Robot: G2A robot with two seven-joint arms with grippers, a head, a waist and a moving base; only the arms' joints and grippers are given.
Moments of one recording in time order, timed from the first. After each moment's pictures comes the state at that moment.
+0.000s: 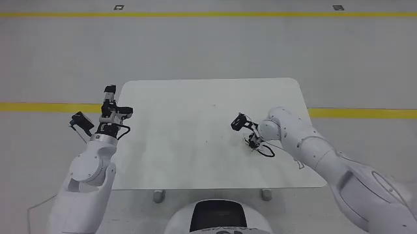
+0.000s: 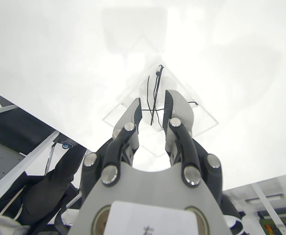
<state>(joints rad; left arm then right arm) 1.73 -1.15 -1.60 -1.80 -0.42 0.00 0.00 -0.77 -1.22 0.40 -0.88 -0.73 -0.34 0.97</state>
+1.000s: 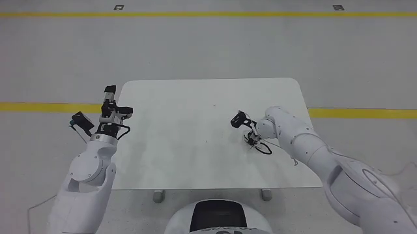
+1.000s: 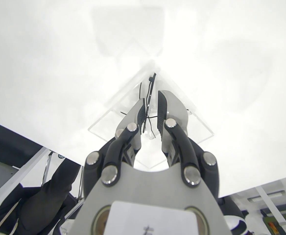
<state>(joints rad) 1.73 -1.15 -1.60 -1.80 -0.42 0.00 0.00 -0.73 -1.29 0.36 -0.73 -0.76 -0.34 0.88</state>
